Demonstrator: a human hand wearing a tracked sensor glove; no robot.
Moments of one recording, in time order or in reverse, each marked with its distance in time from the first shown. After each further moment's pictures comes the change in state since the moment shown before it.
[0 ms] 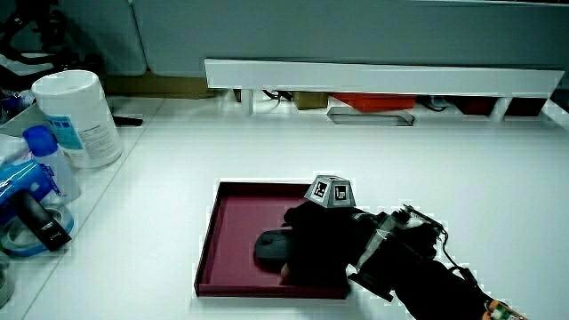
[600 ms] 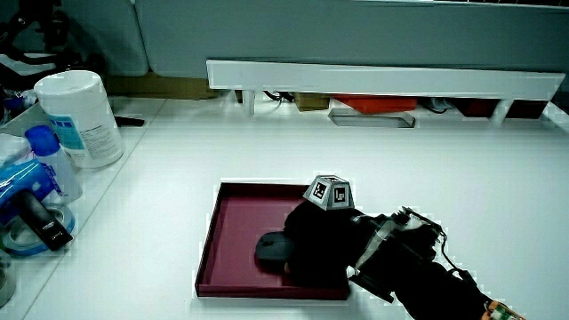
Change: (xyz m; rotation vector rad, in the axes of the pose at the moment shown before) arm -0.002 -0.005 0.001 0.100 -0.043 0.009
